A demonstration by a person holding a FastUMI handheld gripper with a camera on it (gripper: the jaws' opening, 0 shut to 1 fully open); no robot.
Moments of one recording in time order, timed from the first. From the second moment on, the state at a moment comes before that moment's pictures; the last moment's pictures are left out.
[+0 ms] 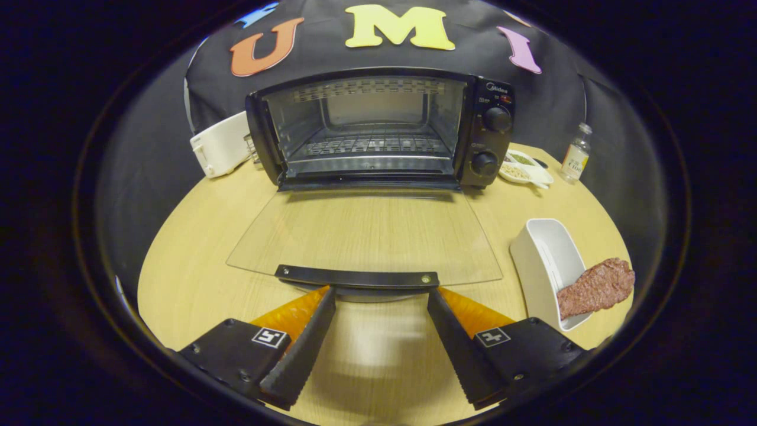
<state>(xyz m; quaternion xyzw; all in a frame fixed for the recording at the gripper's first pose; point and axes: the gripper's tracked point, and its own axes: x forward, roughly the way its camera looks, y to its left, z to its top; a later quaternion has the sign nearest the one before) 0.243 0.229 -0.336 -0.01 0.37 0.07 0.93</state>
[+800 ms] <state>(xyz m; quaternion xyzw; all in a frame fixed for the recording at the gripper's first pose) 0.282 0.142 -0.268 -0.06 0.24 0.03 0.97</state>
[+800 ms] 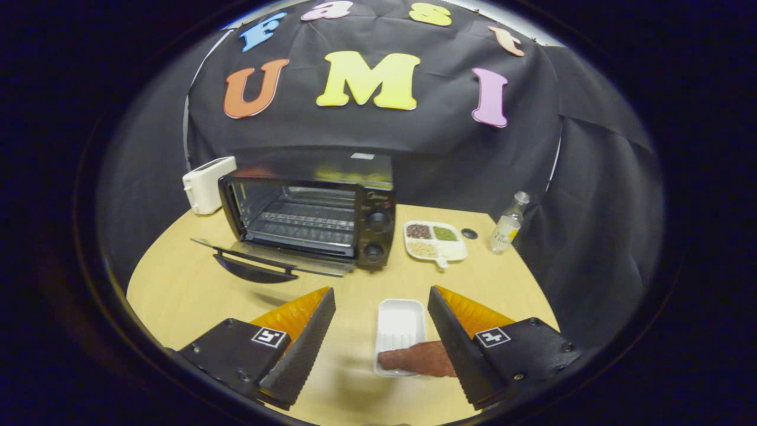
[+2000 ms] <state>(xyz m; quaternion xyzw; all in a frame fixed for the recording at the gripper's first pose) 0.205 0.178 -0.303 0.22 0.45 0.19 0.84</state>
